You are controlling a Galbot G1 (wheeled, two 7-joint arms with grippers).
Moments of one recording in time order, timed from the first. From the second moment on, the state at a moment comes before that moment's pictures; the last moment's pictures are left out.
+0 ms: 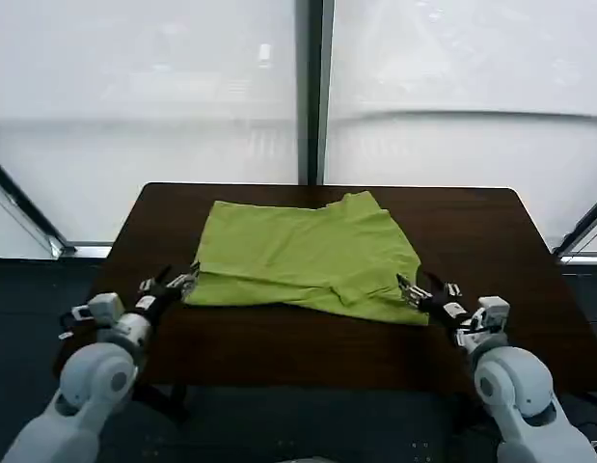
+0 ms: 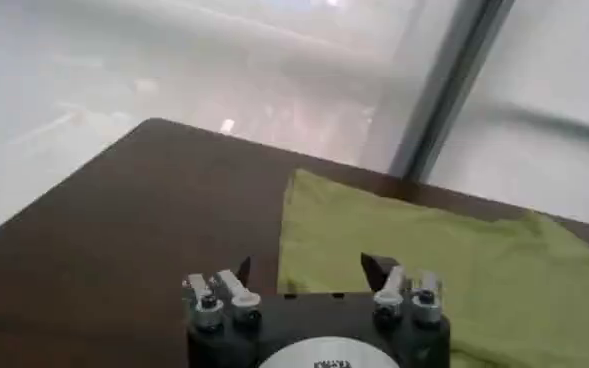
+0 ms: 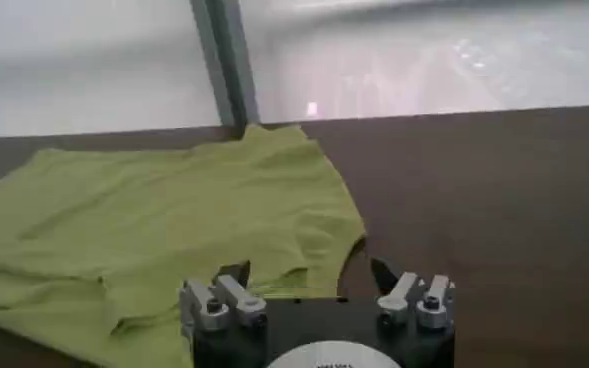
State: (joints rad) left arm 1.57 -1.03 -0.53 -2.07 -0.86 0.37 -0.26; right arm -1.65 1.04 0.65 2.18 0.60 -0.58 0.04
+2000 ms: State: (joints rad) left arm 1.98 -1.09 -0.71 -2.27 -0.76 0.38 -0.33; right arm -1.96 0.97 0.73 2.38 0.60 -0.68 0.09
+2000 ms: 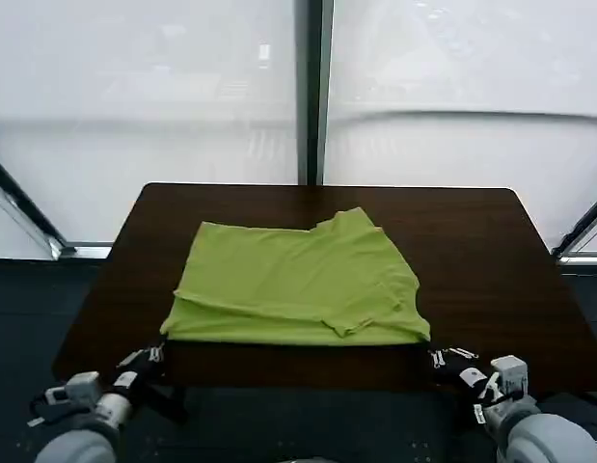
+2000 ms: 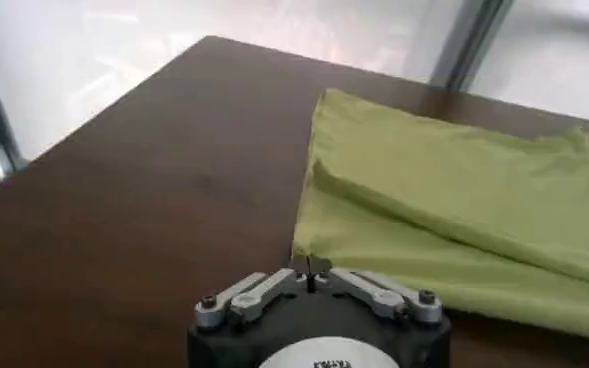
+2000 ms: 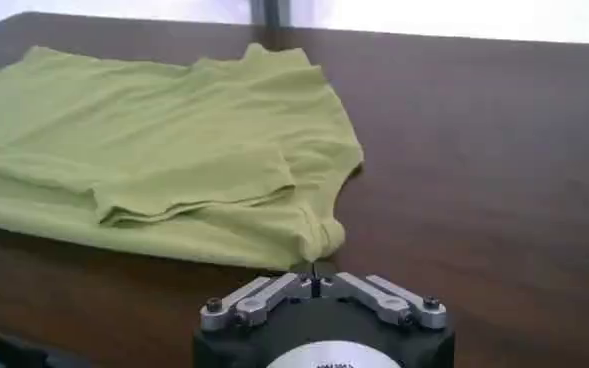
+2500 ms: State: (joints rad) left arm 1.95 -1.06 -0.82 -2.38 -0.86 0.54 -0.43; right arm -1.75 0.87 0.84 2.40 0.86 -0.72 0.15
